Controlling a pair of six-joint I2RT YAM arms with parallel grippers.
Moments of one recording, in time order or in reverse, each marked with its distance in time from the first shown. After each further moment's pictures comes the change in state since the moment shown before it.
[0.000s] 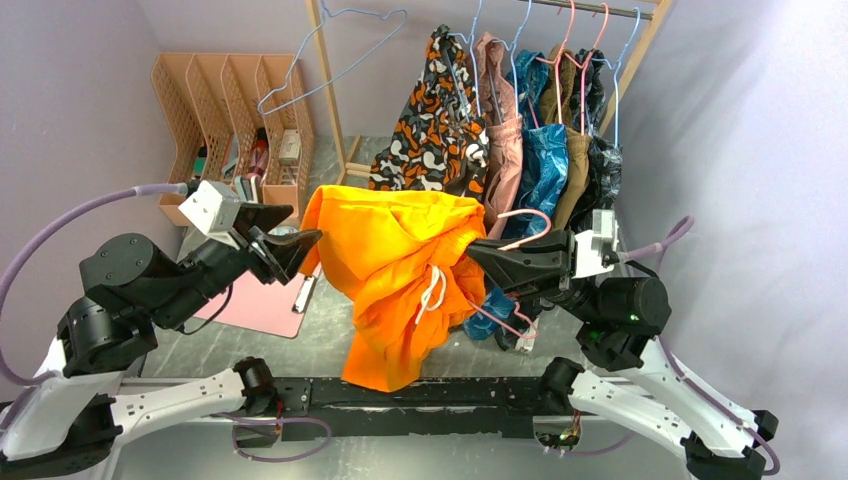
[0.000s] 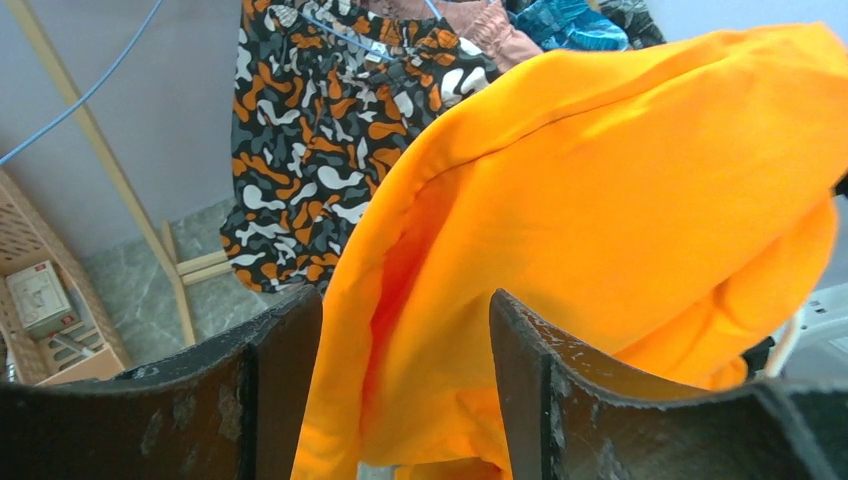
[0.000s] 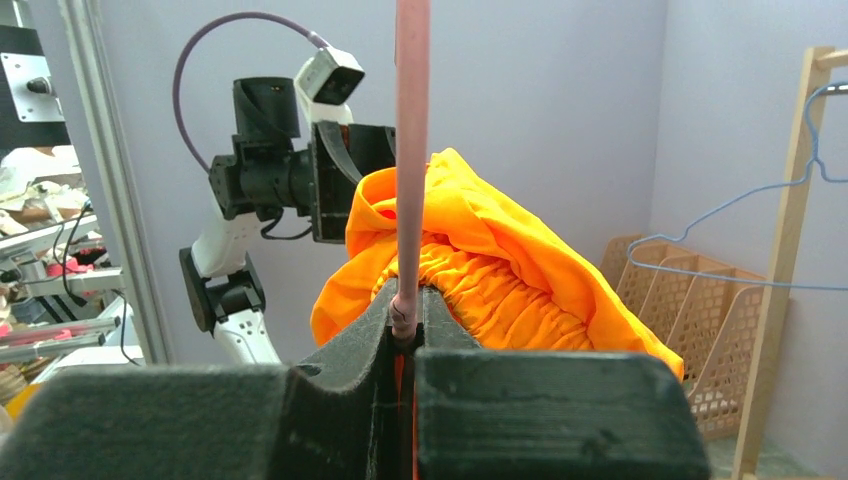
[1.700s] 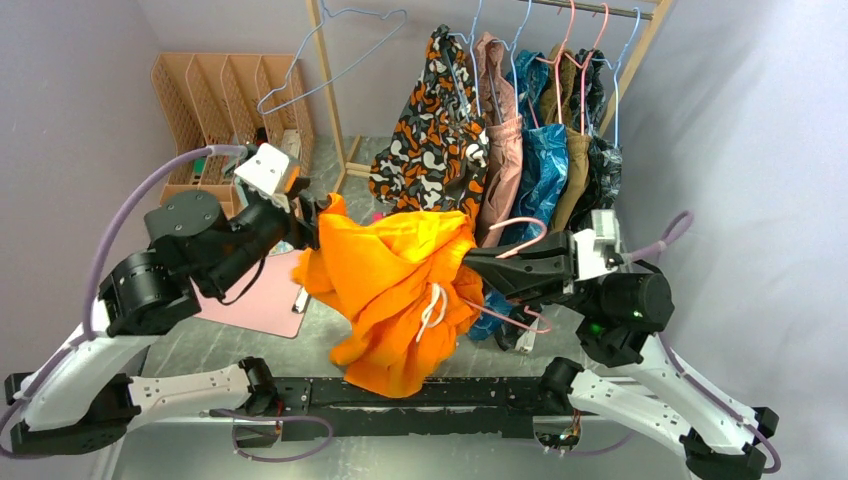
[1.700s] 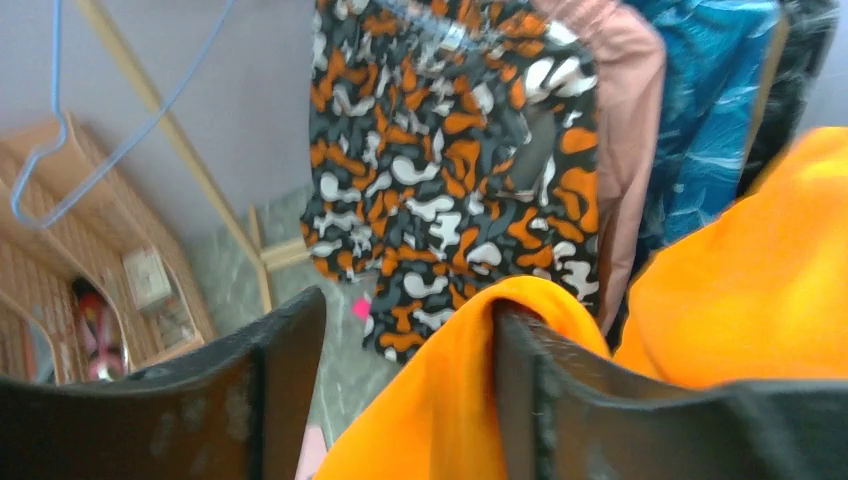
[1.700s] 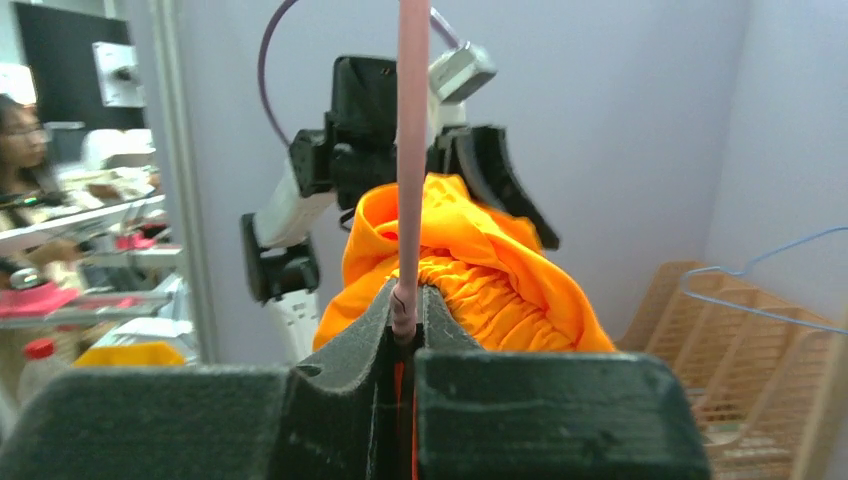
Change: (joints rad) left arm 0.000 0.194 0.131 0.005 -0.107 0.108; right arm 0.000 0.043 0.051 0.019 -0.143 0.031
